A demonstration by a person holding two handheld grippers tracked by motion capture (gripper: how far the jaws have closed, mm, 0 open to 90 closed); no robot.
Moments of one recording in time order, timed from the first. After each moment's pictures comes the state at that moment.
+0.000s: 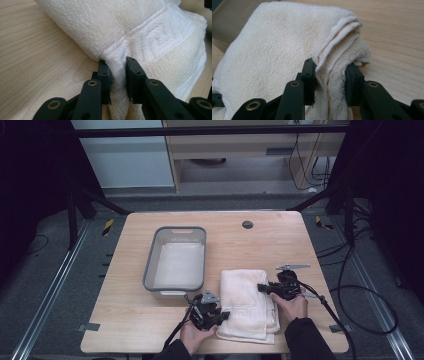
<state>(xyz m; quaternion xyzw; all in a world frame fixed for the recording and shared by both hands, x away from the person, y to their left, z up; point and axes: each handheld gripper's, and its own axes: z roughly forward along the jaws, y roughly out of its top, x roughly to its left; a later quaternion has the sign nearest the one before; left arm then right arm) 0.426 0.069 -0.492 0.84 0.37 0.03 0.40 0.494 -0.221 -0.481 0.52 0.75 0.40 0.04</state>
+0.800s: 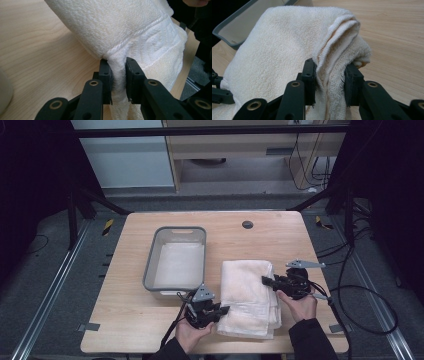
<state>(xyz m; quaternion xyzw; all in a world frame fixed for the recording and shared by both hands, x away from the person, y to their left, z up) 0.418 0.079 -0.454 0.82 0.35 0.04 0.46 0.469 -0.226 -0.430 0.48 0.74 0.46 0.10</state>
